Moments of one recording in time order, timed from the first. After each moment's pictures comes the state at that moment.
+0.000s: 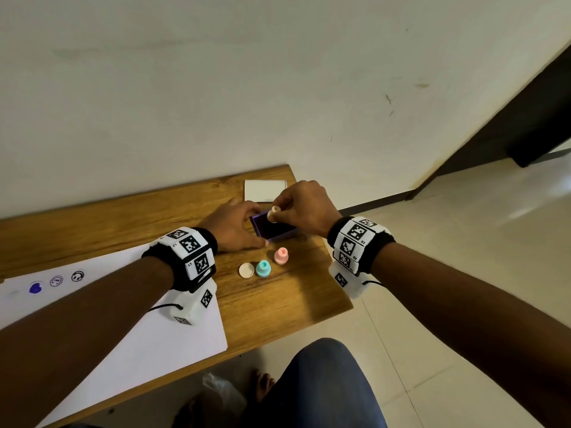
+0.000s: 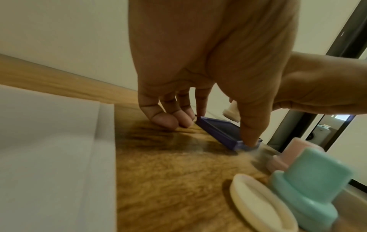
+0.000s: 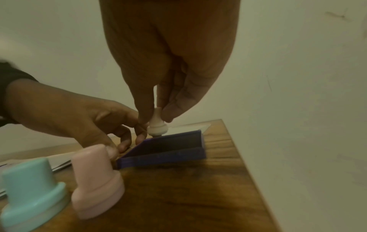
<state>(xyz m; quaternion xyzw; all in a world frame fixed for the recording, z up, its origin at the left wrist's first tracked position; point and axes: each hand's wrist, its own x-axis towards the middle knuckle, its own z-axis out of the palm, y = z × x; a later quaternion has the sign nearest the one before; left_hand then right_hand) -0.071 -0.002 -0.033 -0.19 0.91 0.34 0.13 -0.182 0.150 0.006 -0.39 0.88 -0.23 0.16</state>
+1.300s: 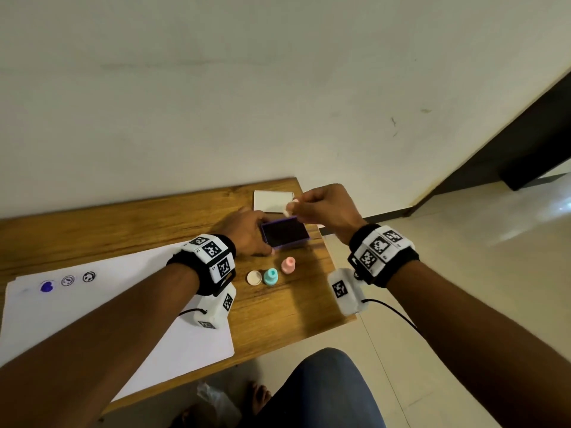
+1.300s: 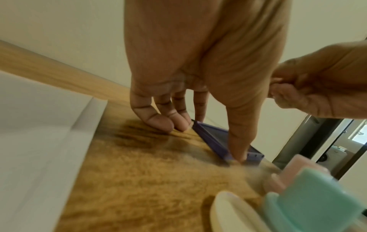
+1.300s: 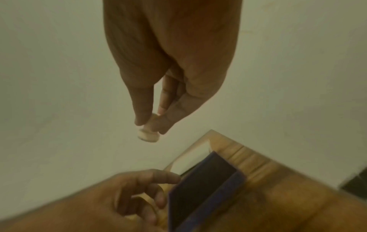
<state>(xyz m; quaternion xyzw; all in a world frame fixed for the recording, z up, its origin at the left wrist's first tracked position) -0.077 0.000 -0.035 -0.21 0.92 0.32 0.11 -0.185 0.162 0.027 -0.18 0.81 -0.49 0.27</state>
